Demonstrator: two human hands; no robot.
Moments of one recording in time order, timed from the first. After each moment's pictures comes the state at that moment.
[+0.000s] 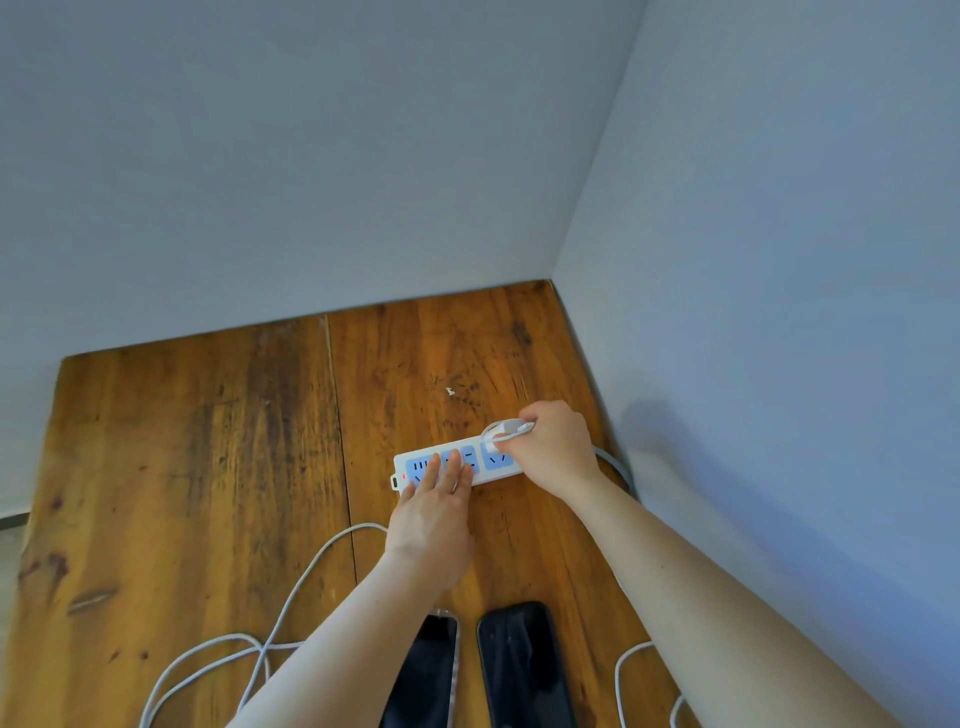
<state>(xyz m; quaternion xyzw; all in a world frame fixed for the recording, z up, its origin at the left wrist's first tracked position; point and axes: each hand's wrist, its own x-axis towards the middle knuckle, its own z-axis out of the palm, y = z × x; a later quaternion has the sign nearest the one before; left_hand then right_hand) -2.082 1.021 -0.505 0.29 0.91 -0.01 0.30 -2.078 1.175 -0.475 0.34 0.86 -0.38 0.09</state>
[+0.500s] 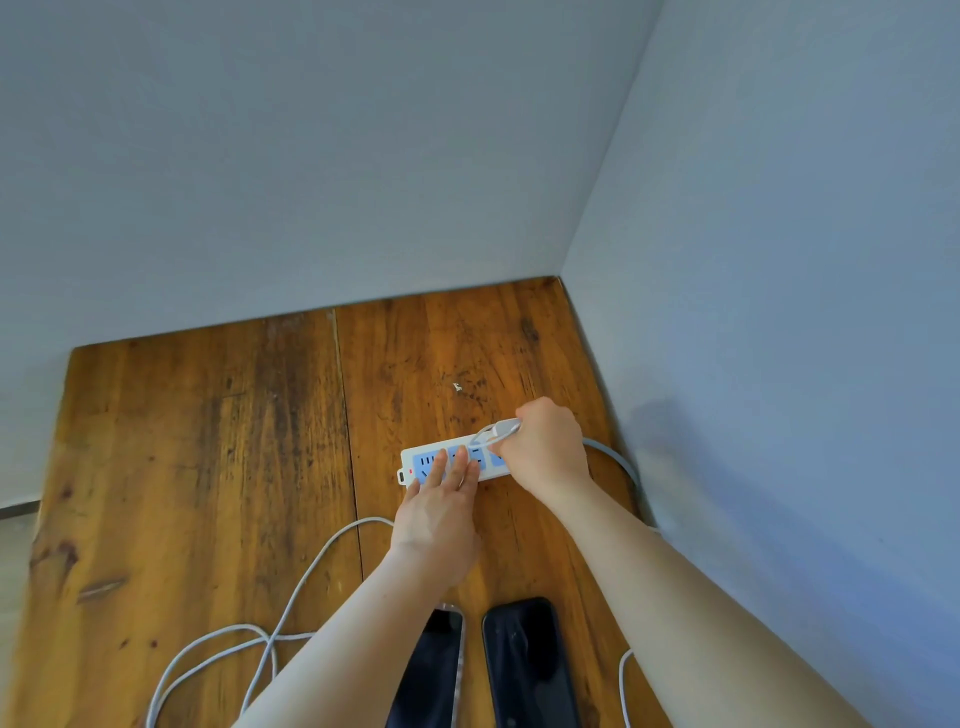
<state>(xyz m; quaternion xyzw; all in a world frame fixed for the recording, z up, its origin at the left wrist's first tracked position) -2.084 1.019 -0.505 0.29 0.91 0.00 0.31 -2.085 1.153 -0.464 0.34 0.89 -0.30 0.09</state>
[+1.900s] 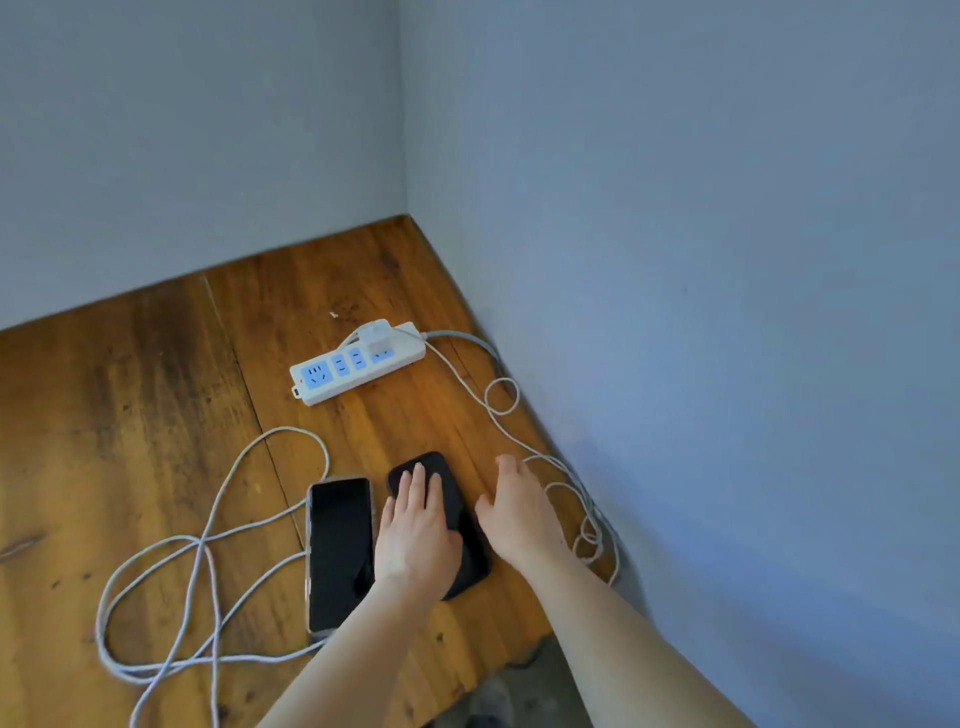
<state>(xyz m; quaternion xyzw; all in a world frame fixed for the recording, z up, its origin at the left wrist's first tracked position) -1.896 0.997 -0.504 0.32 0.91 0.07 0.26 -1.838 1.106 -0.470 0.41 0.86 -0.30 0.08</state>
